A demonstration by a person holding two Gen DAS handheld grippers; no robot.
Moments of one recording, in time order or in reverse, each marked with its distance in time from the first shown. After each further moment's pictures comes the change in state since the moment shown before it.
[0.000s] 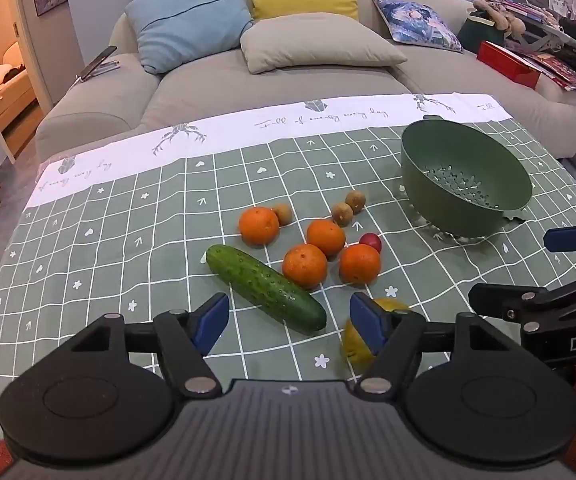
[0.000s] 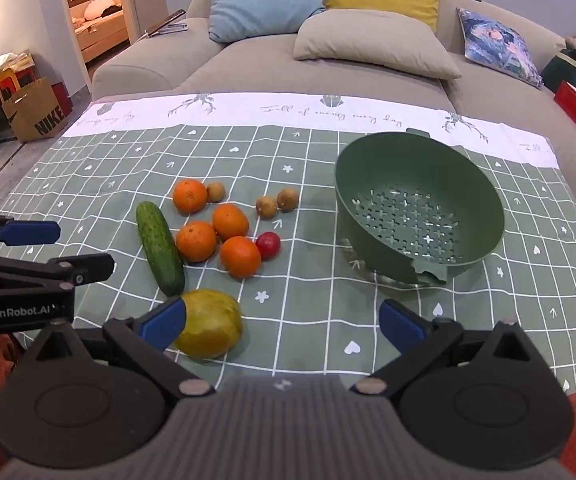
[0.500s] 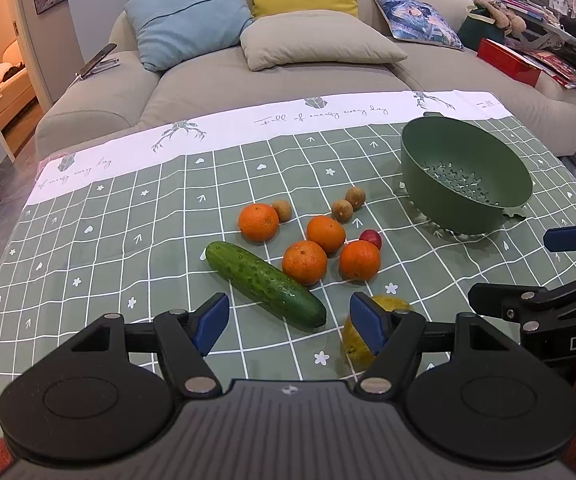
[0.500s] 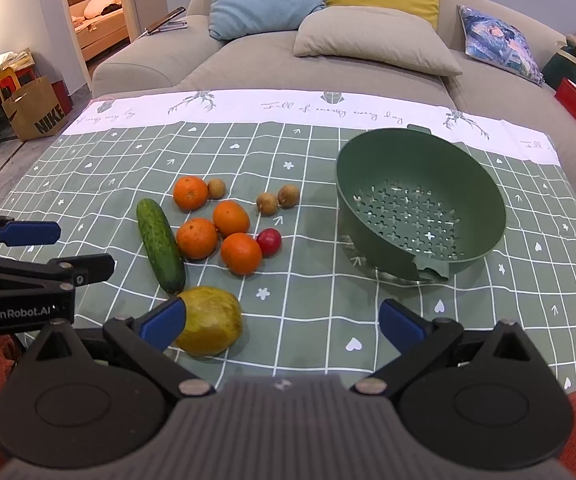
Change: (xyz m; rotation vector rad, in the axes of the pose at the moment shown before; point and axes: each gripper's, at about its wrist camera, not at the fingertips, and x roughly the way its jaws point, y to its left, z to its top) left arm 0.002 -0.001 -0.001 0.001 0.006 0.000; right arm -0.001 0.001 -0.001 0.002 0.007 0.002
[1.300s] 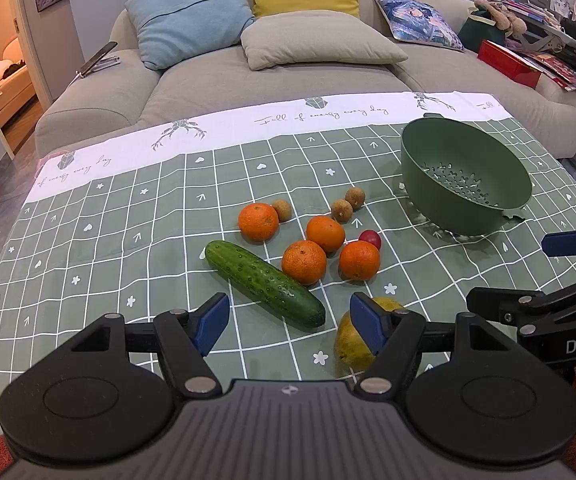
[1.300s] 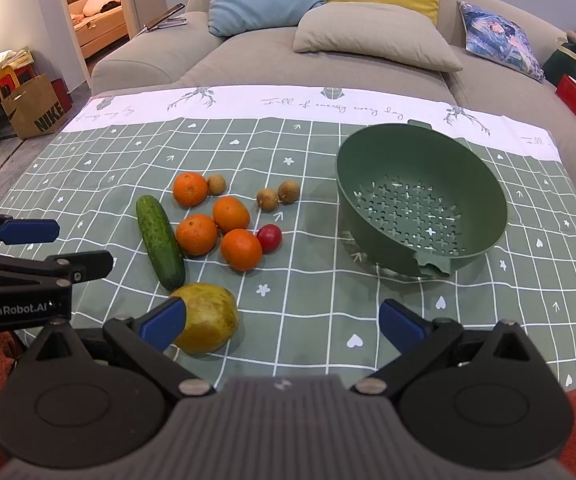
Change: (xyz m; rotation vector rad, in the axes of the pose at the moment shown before) left arm 0.000 0.000 -0.001 -0.005 0.001 -0.002; right arm 0.003 0.000 0.000 0.004 0.011 0.001
